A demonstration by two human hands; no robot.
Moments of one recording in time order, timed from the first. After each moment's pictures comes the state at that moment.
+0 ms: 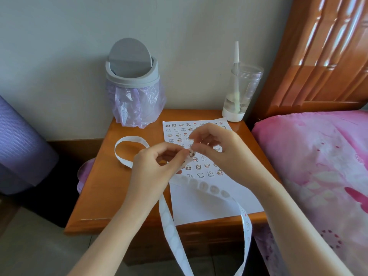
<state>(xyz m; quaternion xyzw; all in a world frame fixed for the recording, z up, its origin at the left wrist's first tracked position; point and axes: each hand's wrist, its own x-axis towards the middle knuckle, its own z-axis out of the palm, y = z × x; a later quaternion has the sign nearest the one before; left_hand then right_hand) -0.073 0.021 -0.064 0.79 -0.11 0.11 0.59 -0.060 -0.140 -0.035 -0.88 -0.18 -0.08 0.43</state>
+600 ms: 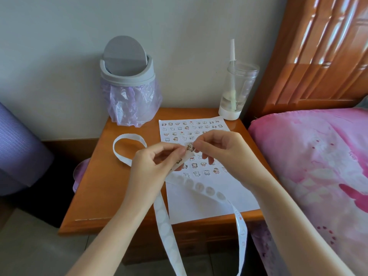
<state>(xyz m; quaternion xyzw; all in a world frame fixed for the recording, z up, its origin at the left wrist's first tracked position) -0.071 0.018 -0.070 0.76 -0.09 0.07 0.64 -0.062 -0.149 -0.041 -0.84 -0.09 -0.03 0.54</state>
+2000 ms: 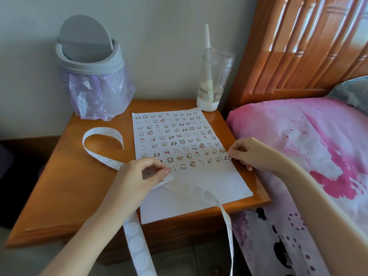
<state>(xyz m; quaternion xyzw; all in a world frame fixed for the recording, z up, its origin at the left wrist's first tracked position) -0.069 0.005 -0.104 0.85 -0.14 -0.01 0.51 -0.053 -0.270 -0.071 -0.95 0.03 0.11 0.30</state>
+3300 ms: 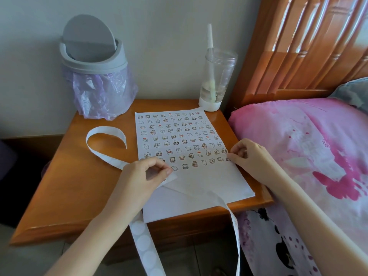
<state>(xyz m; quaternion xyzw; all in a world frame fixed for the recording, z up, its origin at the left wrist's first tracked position) -0.070 0.004 -0.108 0.85 -0.15 0.01 0.50 -0.061 -0.266 -0.101 -0.96 0.06 -0.06 0.28</state>
